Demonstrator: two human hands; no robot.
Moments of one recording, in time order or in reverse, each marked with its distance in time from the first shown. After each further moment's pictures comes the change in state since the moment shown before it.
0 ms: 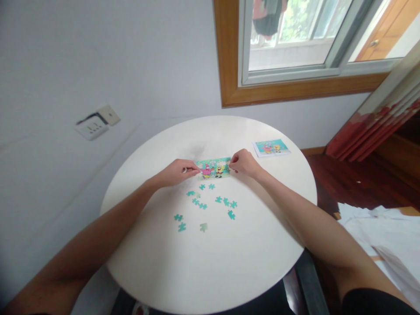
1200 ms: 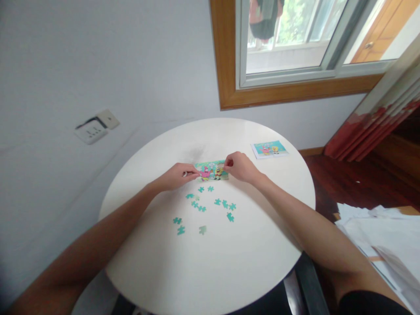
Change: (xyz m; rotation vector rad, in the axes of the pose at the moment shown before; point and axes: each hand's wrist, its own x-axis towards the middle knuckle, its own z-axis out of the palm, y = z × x) left_hand 0.001 -0.002 0.005 0.026 -0.023 0.017; right_hand -0.017 -0.027 -0.008 -0.106 0.020 -0.177
